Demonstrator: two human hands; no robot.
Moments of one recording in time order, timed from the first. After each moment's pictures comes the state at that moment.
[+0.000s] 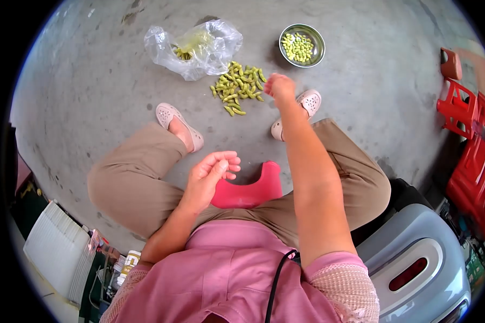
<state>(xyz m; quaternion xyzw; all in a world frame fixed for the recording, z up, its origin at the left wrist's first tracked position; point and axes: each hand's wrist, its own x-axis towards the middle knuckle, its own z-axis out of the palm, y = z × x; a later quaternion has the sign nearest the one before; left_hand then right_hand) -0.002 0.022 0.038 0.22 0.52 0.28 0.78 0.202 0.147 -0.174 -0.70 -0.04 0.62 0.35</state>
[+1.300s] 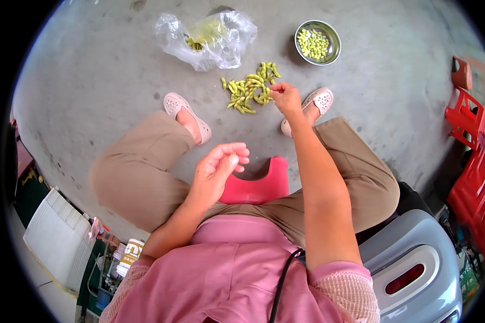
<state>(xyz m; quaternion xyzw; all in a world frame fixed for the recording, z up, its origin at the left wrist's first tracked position) -0.002 0.028 0.042 0.26 0.52 0.31 0.75 0.187 0.108 -0.160 -0.72 -0.33 0.58 0.20</state>
